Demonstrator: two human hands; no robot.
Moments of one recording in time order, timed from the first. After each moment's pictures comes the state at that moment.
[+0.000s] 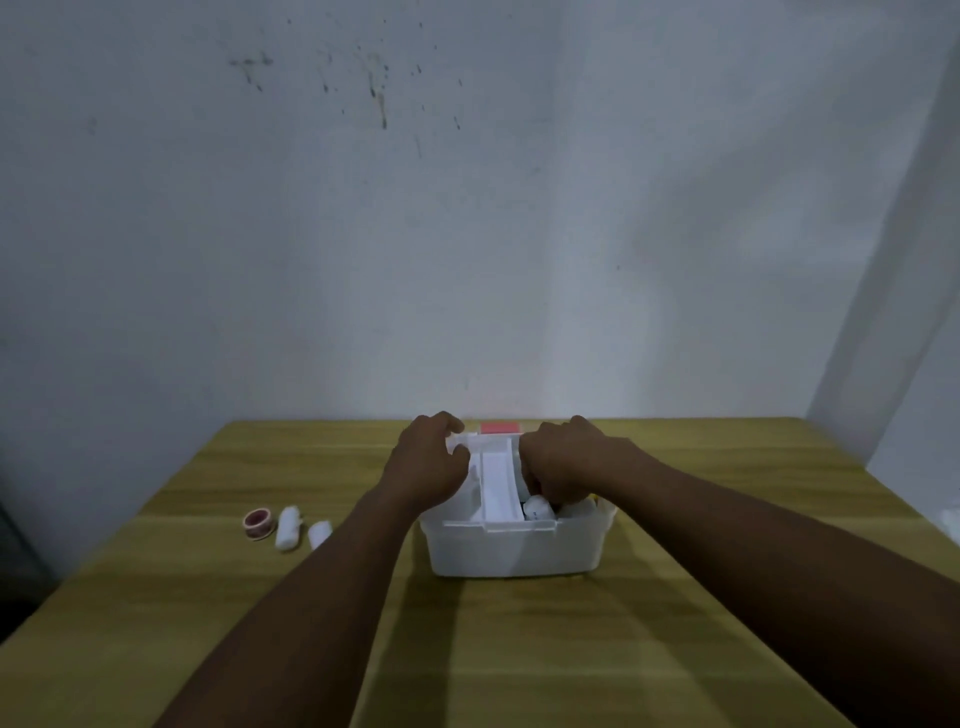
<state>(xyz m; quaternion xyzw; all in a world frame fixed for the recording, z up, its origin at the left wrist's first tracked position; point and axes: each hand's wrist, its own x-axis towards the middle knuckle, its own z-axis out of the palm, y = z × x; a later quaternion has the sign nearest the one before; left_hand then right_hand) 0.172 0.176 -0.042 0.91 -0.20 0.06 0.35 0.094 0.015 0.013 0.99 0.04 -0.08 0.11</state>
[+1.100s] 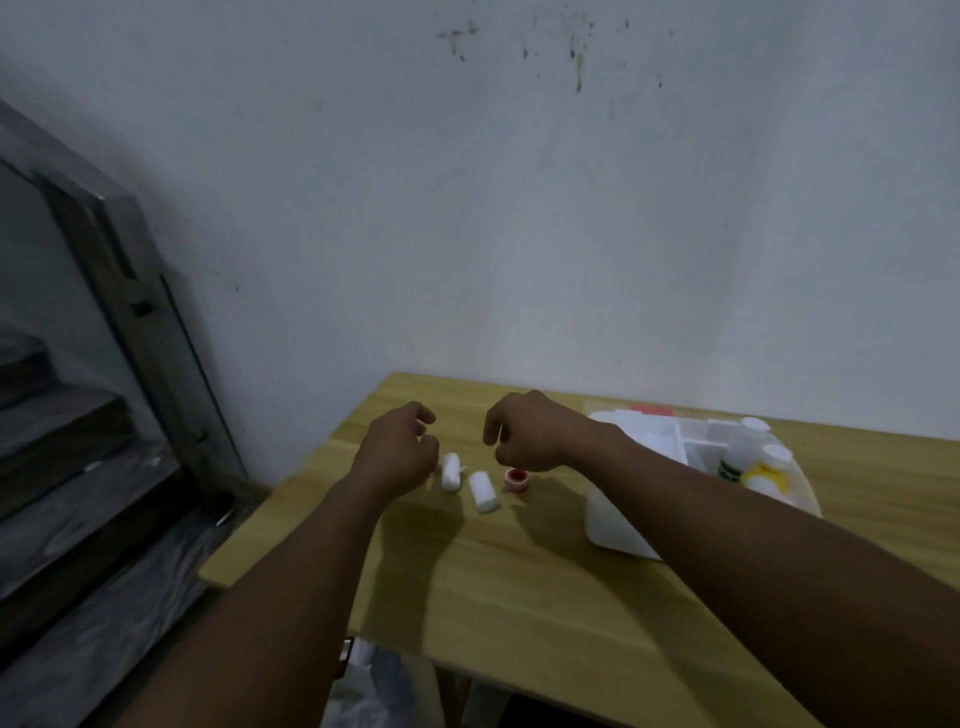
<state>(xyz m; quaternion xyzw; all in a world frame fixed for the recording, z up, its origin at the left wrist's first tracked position) 0.171 0.378 -0.049 0.93 -0.03 0.09 0.36 0.147 0.187 0.008 0.97 0.17 -0.04 -0.15</state>
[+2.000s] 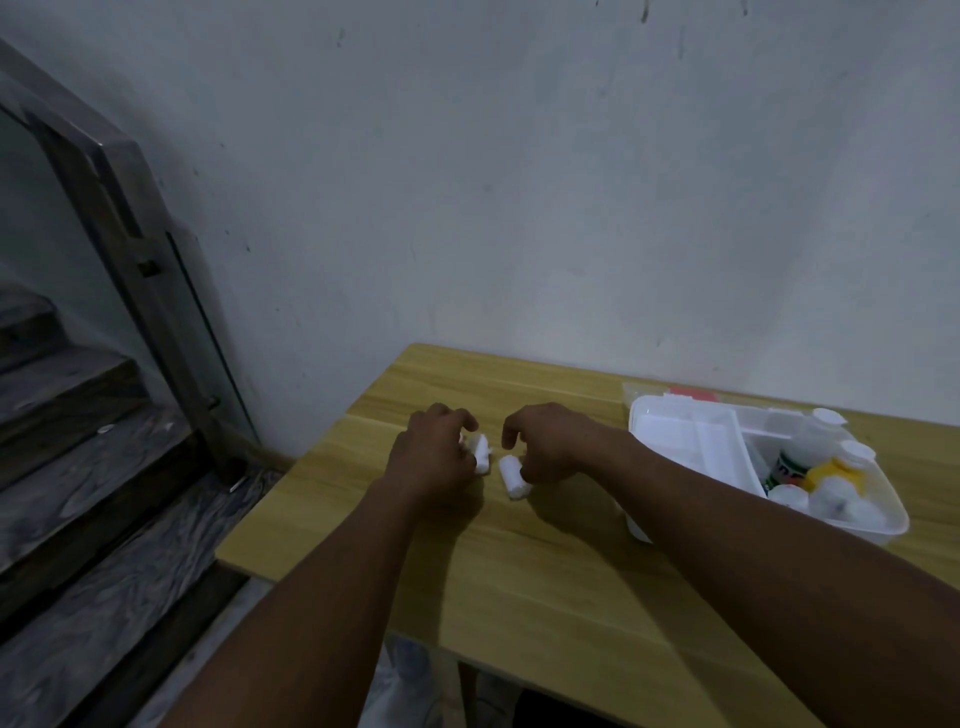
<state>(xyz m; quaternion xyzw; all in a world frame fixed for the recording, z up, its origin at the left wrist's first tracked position) 0.193 0.382 -0.098 0.97 -0.11 0.09 0.22 0.182 0.209 -0.040 0.98 0.13 -0.13 -0.07</state>
